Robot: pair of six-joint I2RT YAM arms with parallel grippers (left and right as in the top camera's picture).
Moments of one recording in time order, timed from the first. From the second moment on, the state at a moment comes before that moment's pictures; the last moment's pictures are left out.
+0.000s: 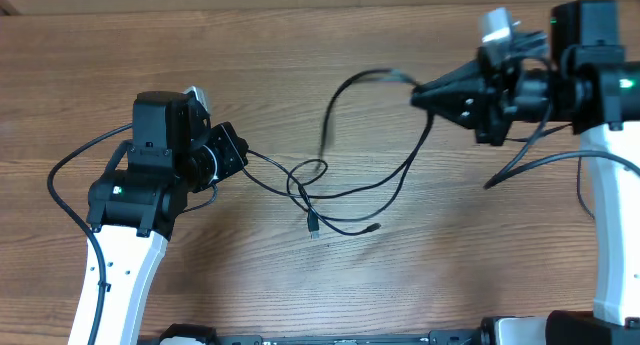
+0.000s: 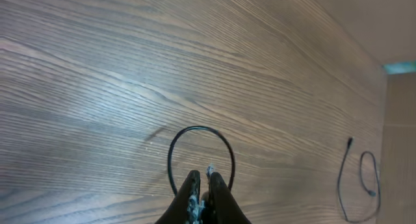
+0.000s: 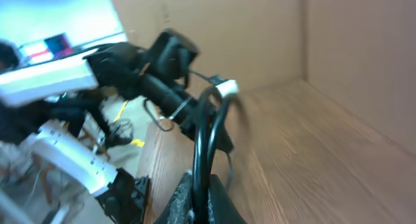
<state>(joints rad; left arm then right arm) -0.12 1.19 1.18 -0.87 0.28 -0.65 -0.02 1.54 1.78 -1.33 -1.48 -0.86</state>
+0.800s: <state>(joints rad) -0.12 1.19 1.18 -0.79 0.48 -0.35 -0.19 1.54 1.78 -1.20 -1.52 -0.55</state>
